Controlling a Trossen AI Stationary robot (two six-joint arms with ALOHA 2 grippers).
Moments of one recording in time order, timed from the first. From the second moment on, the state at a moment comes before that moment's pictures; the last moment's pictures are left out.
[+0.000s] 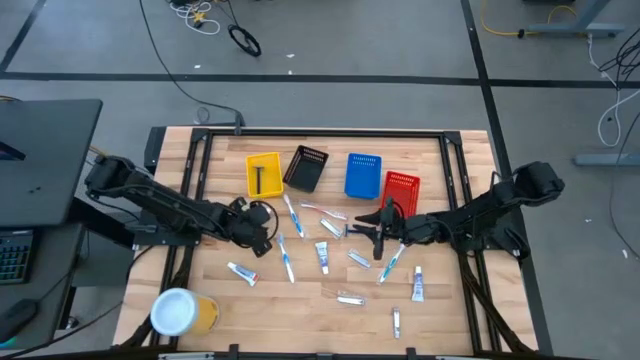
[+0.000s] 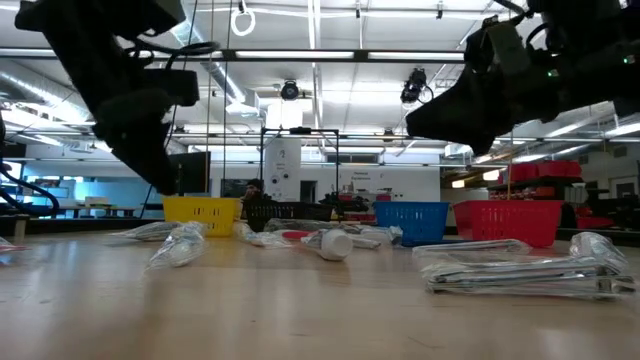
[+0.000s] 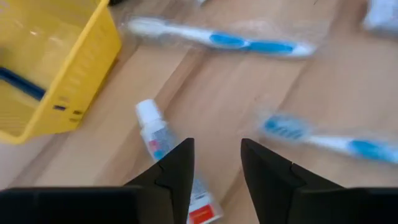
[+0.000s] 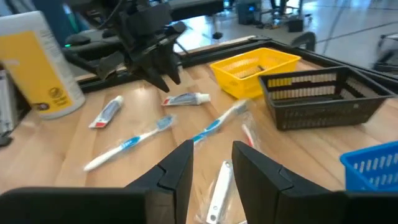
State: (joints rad) left arm -0.29 1.32 0.66 -0.54 -0.49 -0.77; right arm 0.28 1.44 0.33 0.88 0.51 0.28
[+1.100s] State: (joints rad) left arm -0.45 1.54 0.66 -0.22 -0.41 0.07; right arm 0.18 1.74 0.57 0.88 0.30 0.22
